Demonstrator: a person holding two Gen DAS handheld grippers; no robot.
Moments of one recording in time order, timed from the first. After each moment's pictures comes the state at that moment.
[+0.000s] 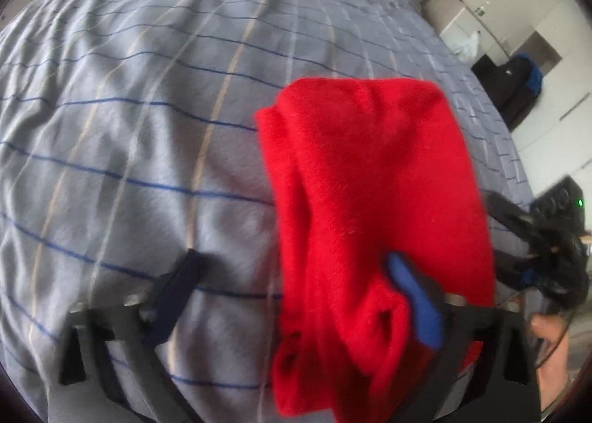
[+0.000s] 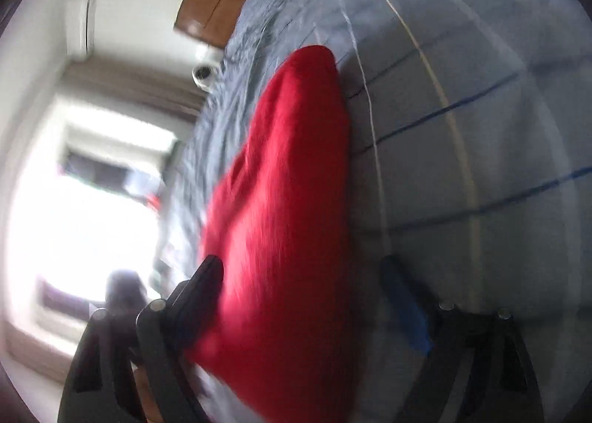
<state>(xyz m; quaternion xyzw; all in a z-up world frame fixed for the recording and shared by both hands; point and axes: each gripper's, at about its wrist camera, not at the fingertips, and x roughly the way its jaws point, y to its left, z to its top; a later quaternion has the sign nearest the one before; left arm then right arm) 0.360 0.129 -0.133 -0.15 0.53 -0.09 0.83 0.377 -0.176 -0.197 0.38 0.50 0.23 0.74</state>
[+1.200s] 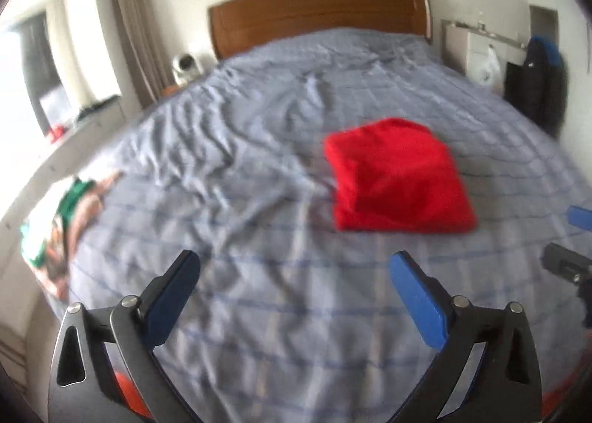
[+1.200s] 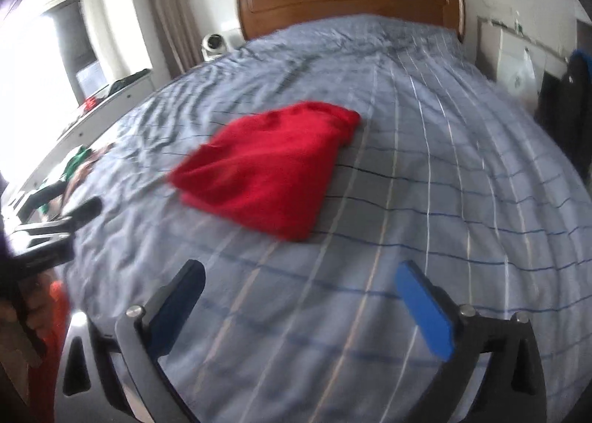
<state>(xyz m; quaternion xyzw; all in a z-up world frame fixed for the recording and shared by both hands) 0.130 0.113 -0.033 0.03 0.36 0.08 0.93 0.155 -0.129 -0.068 -0.03 0.41 0.17 0.90</state>
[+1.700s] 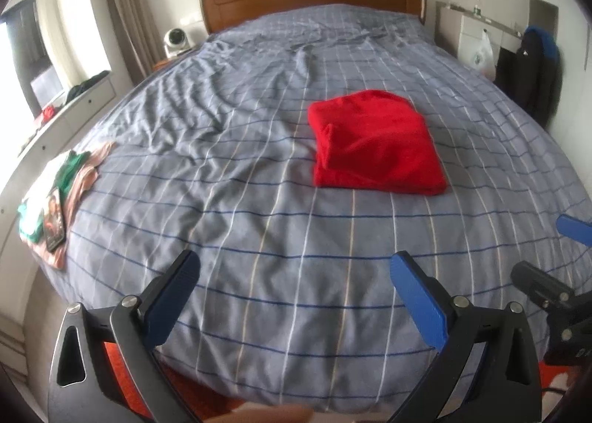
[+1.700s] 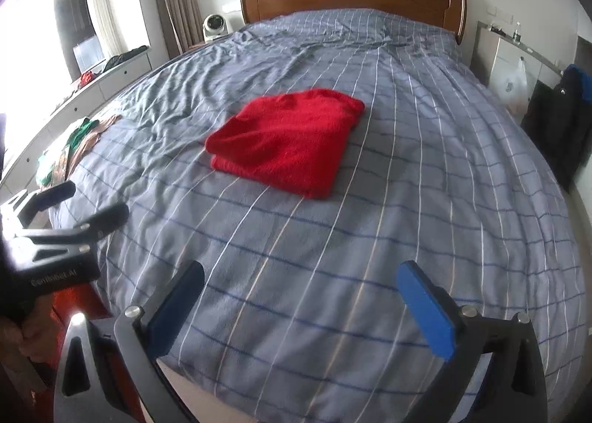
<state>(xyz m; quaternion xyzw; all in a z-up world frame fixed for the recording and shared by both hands) 0.101 0.098 -0.028 0.02 0.41 0.07 0.91 0.110 -0.109 -0.056 -0.06 0.45 0.14 0.88</state>
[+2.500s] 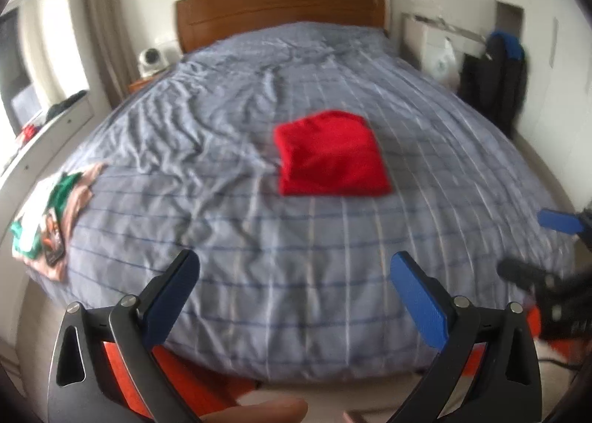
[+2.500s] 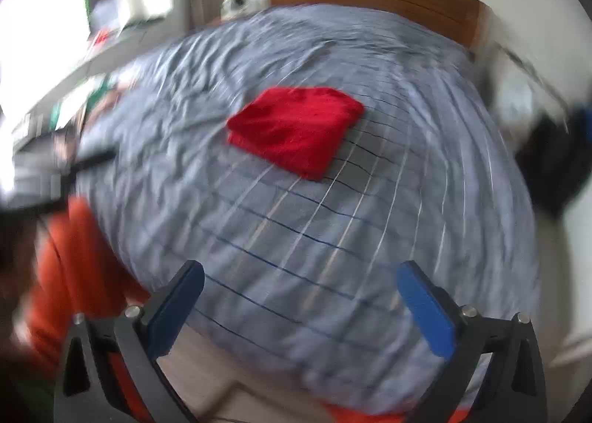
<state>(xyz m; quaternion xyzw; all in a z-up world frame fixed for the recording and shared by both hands) 0.045 0.077 0.019 0.04 0.39 0.00 0.92 0.056 -0.129 -0.005 -0.08 0.46 0.13 0.88</state>
